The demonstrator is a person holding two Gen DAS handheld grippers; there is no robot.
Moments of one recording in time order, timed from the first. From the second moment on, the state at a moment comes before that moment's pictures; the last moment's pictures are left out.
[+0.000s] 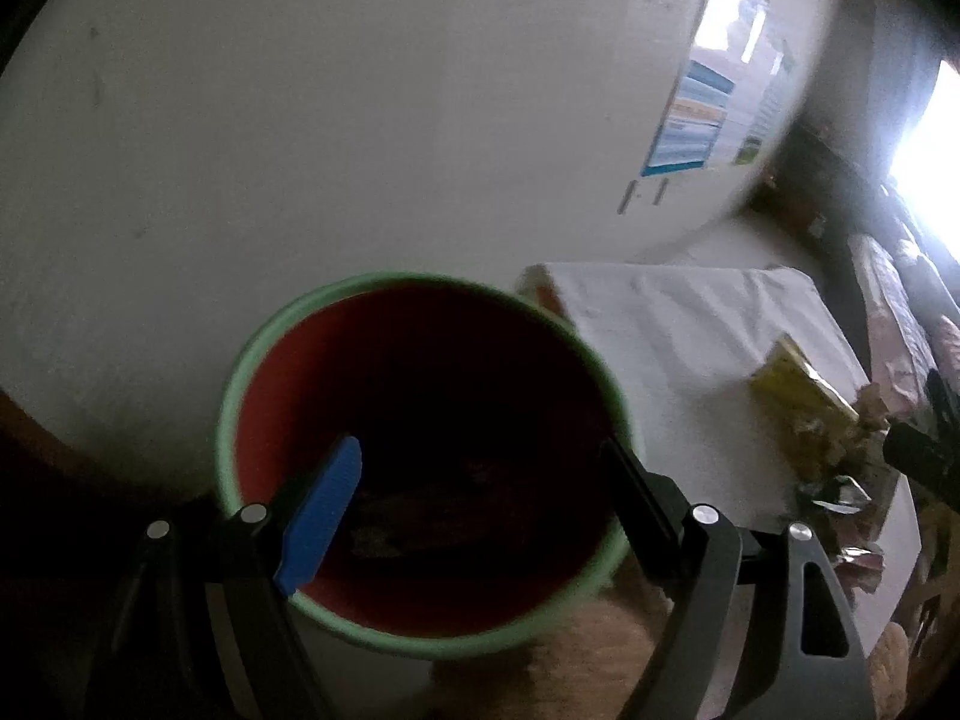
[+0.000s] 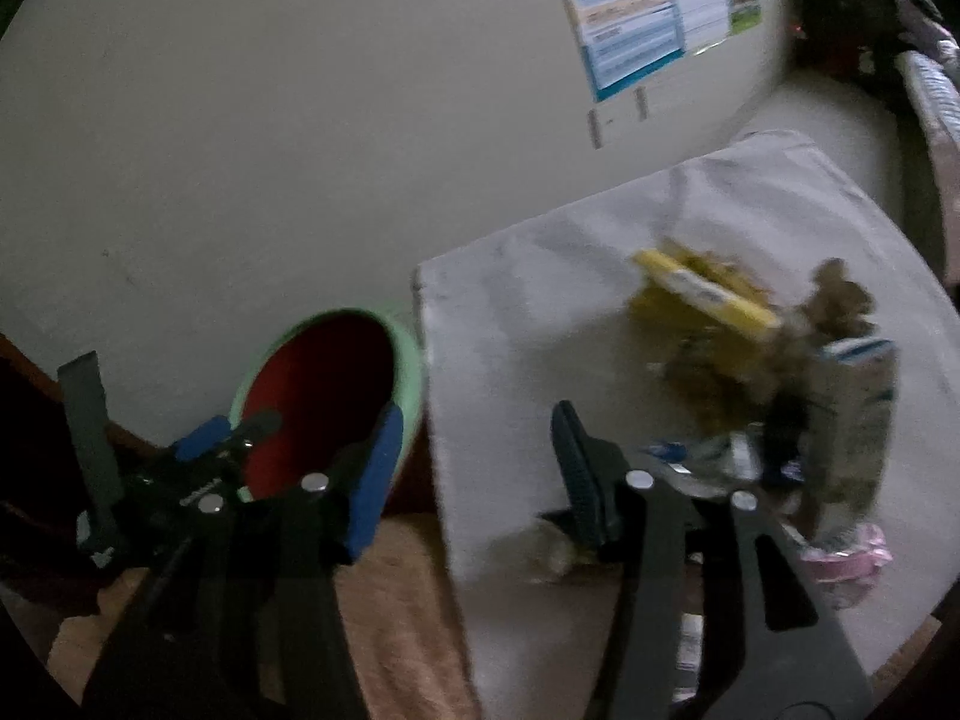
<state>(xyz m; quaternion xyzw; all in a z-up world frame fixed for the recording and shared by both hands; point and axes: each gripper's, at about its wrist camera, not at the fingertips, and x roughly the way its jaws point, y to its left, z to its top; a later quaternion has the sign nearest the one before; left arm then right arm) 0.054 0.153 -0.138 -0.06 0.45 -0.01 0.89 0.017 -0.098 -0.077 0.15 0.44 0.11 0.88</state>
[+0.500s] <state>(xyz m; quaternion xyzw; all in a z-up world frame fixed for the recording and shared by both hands) 0.043 0.049 -0.136 -0.04 0.46 -0.10 0.88 -0.024 -0.224 -0.099 0.20 0.44 -0.01 0.88</state>
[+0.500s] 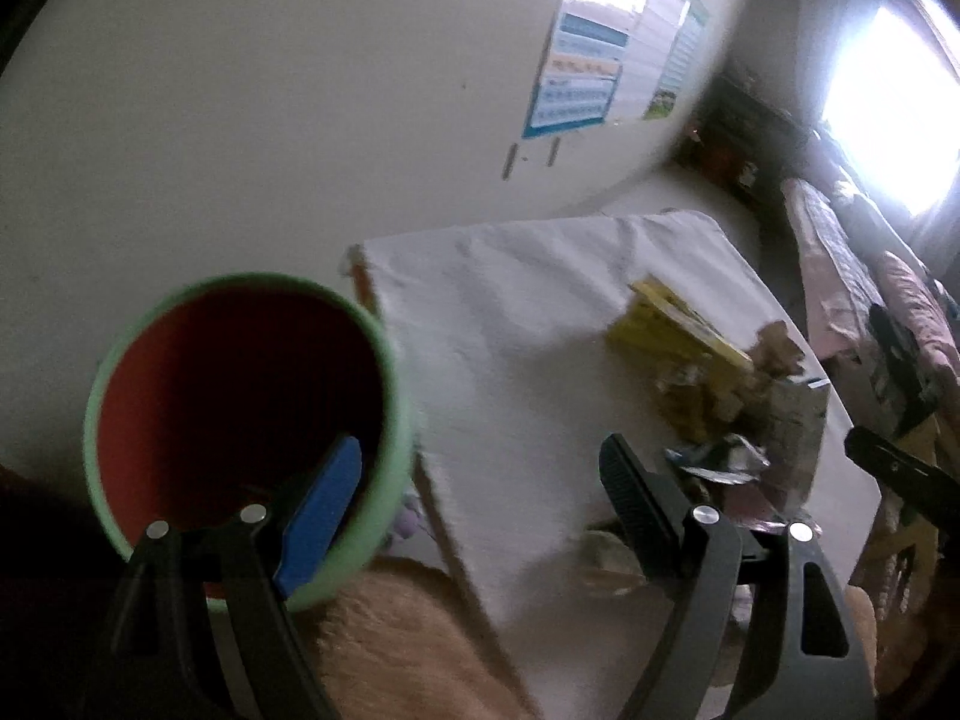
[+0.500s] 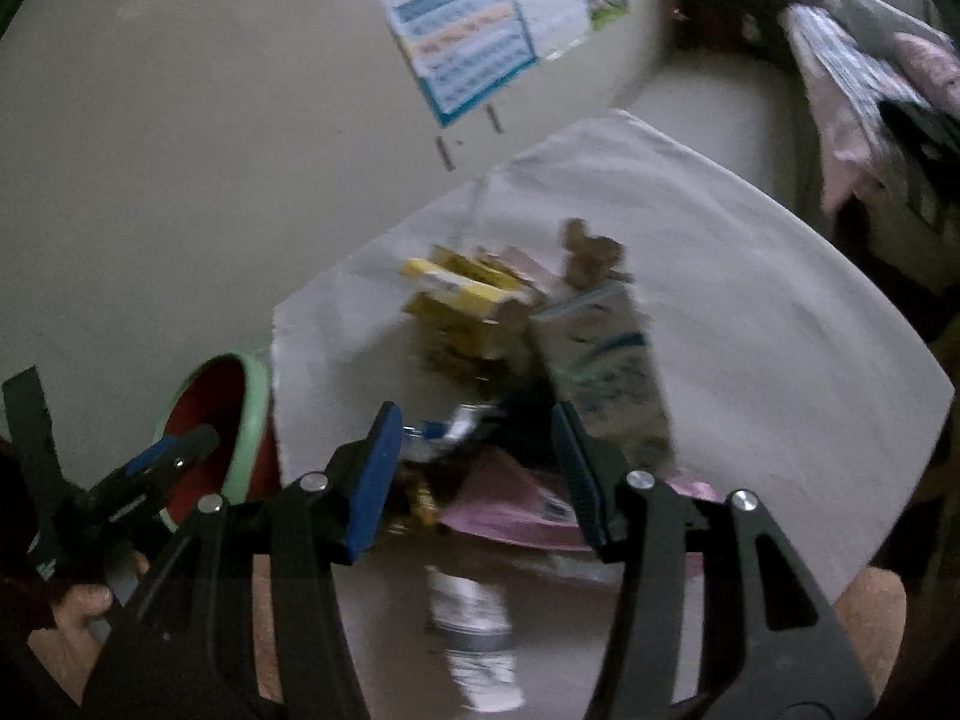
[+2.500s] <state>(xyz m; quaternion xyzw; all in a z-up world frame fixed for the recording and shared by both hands) 0.001 -0.027 -0.124 0.10 0.45 -0.15 0.87 0.015 -0.252 -0.162 0.15 0.50 -0.03 0.86</state>
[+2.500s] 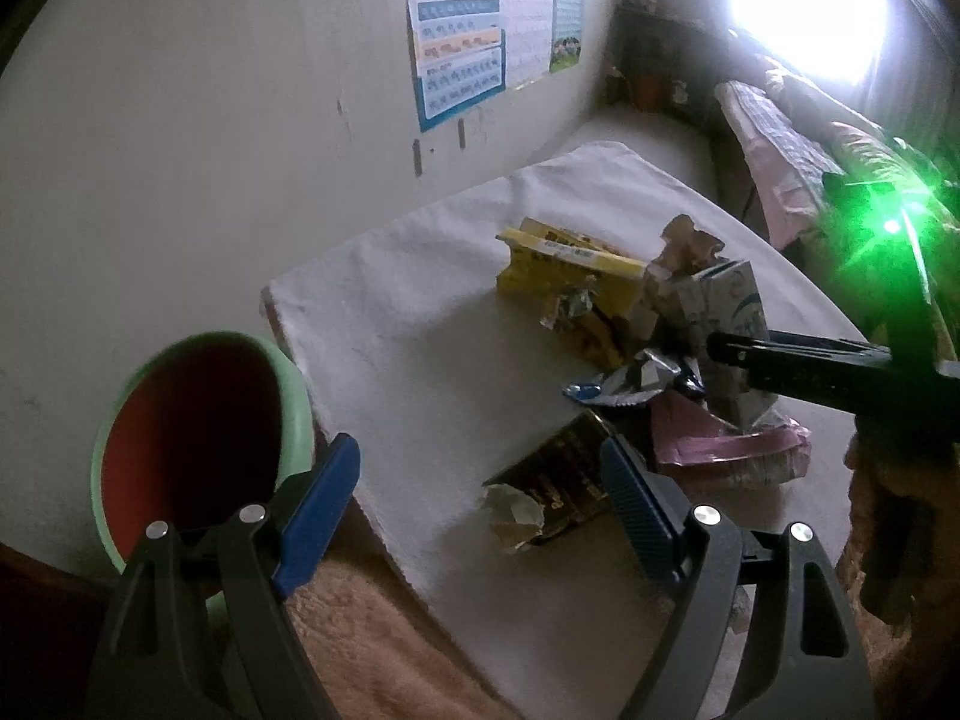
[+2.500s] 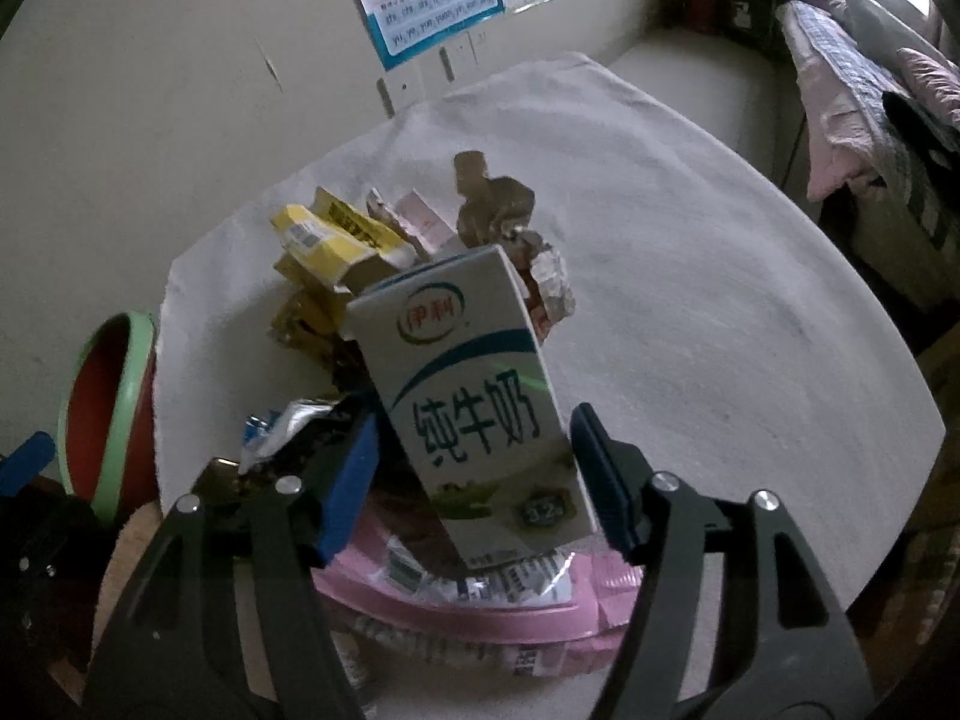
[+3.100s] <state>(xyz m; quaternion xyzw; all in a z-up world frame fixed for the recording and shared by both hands) 0.106 -0.120 -0.130 -0.01 0.49 -0.17 0.86 -0.046 -0.298 -0.140 0.23 0.40 -0.07 0.88</state>
